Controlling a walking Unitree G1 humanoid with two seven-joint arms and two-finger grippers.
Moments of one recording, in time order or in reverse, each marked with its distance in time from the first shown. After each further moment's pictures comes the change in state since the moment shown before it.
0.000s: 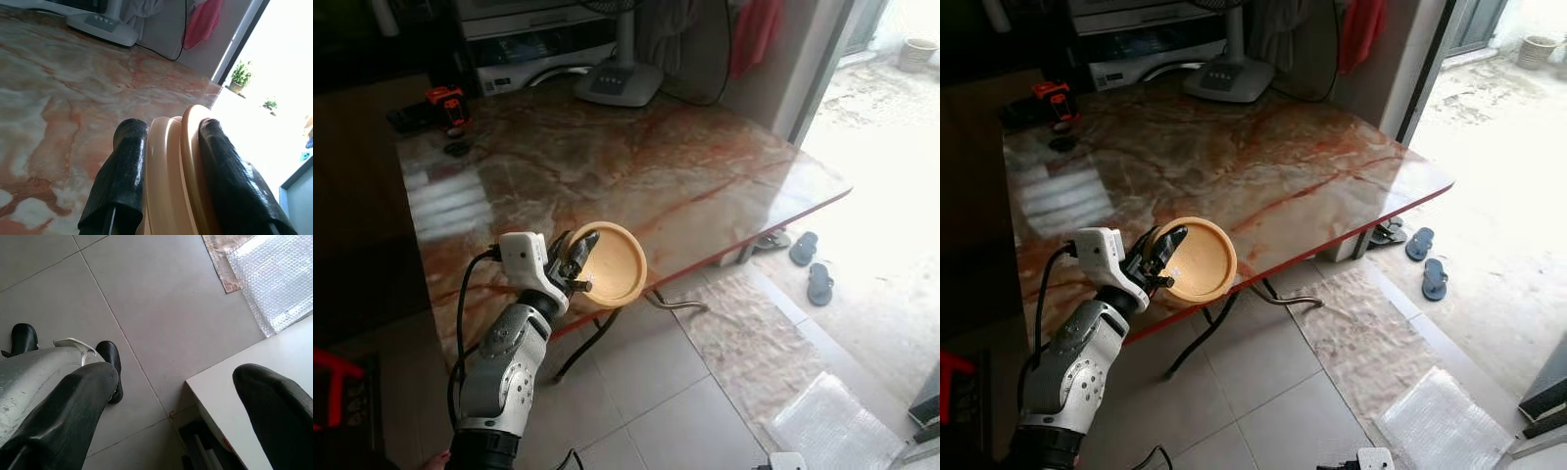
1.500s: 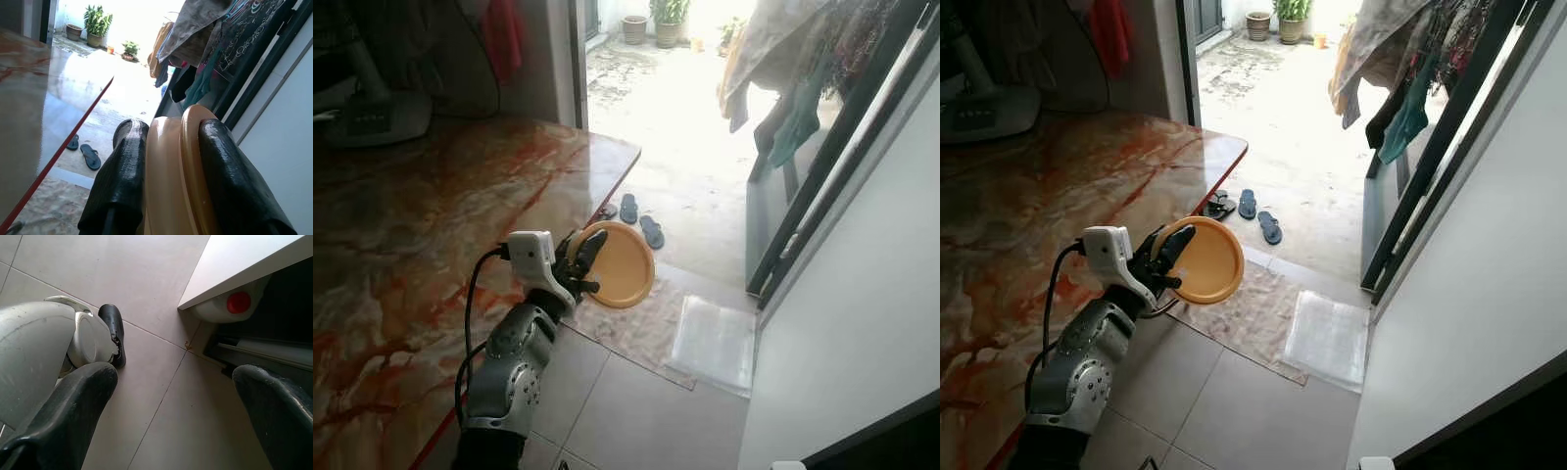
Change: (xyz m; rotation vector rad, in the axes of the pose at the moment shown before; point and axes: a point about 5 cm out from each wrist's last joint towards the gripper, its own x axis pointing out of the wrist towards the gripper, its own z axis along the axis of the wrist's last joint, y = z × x) left arm 0.003 -0.010 -0.002 -0.005 0.004 -0.044; right arm 0.000 0.000 -0.004 0.001 0.015 0.004
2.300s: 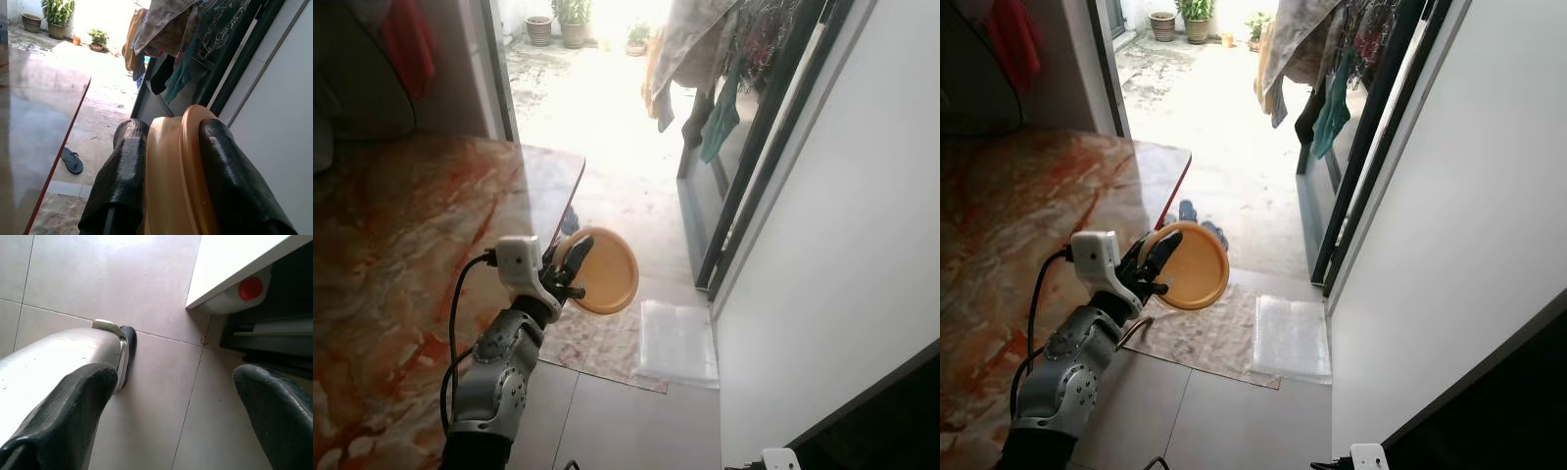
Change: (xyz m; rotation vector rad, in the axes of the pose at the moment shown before) left arm -0.006 0.017 0.000 0.025 0.000 0.056; right arm 0.001 0.007 0.005 -0.003 -0.015 0.020
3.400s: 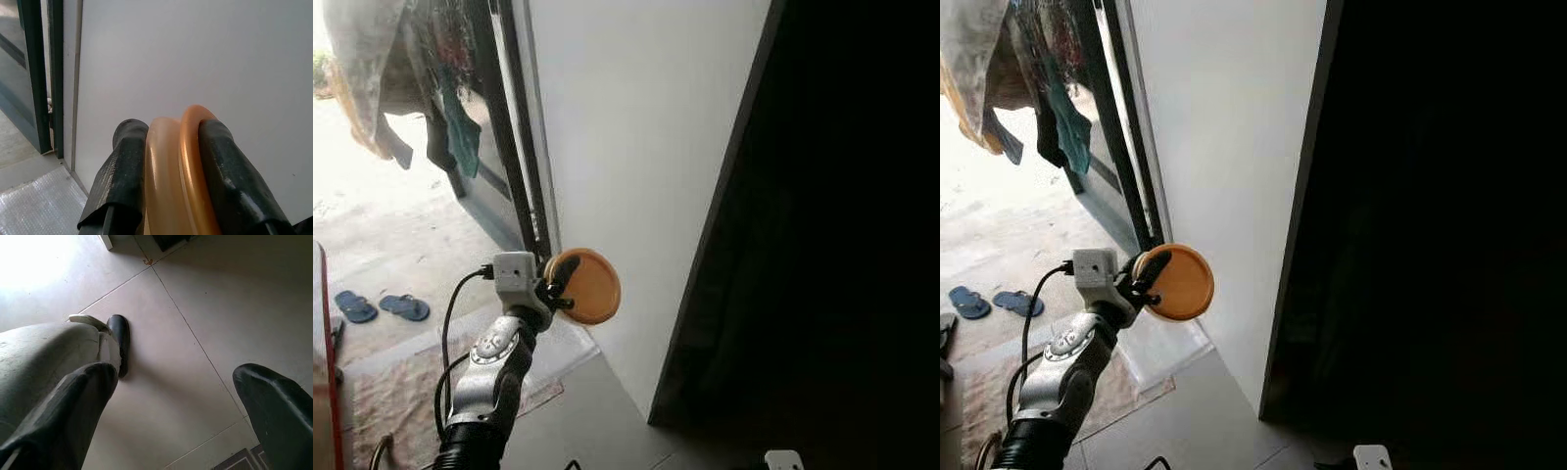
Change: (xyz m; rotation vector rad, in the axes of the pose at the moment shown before) left arm -0.010 0.051 -0.034 0.027 0.171 0.200; right arm 0.000 -0.001 -0.001 0.009 0.001 -0.006
